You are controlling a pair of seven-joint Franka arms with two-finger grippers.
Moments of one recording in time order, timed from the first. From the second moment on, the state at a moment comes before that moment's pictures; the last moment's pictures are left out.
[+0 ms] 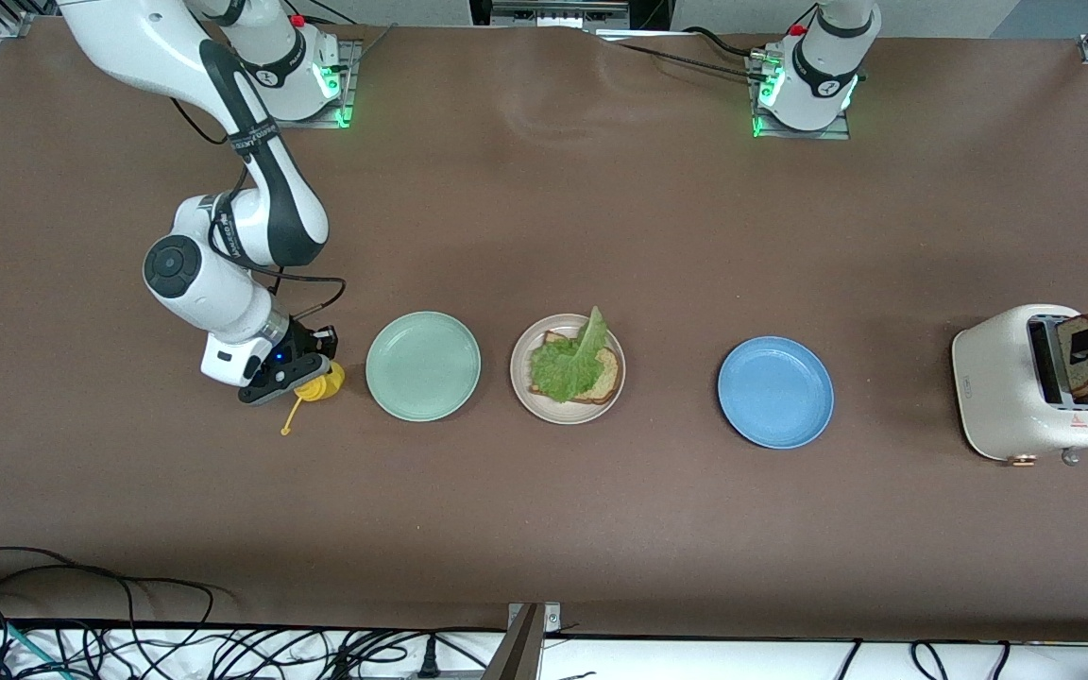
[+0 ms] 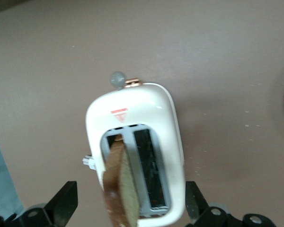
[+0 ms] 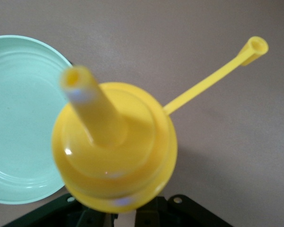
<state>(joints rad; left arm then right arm) 0.41 0.44 -0.12 -1.46 0.23 1.89 0.45 0.31 0.44 -0.08 -1.99 0.20 2.53 -0.39</state>
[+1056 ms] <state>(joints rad) 0.51 0.49 -0.13 -1.55 0.12 1.96 0.31 0.28 0.46 -0.08 -2.00 0.22 2.55 -0.39</state>
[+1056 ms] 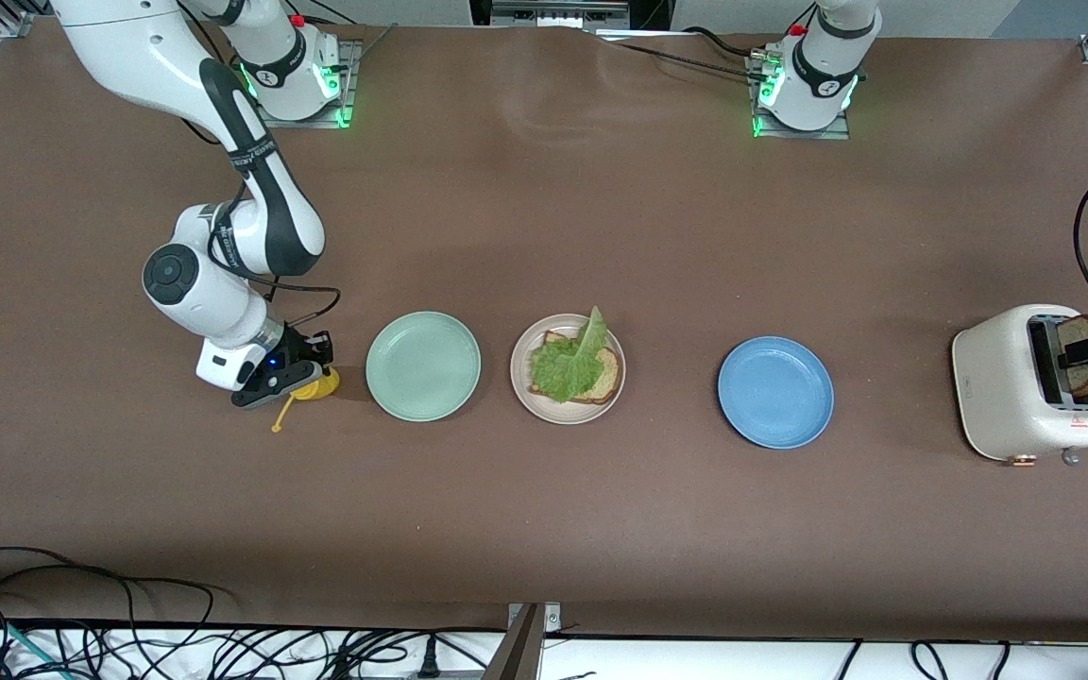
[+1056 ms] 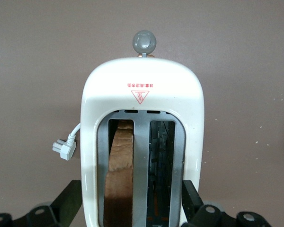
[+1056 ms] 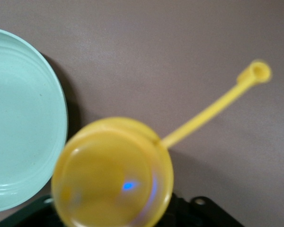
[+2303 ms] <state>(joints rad) 0.52 0.43 -0.14 -1.57 0.12 1.96 0.28 0.11 0.11 -0.09 -1.99 0.20 1.96 -0.17</state>
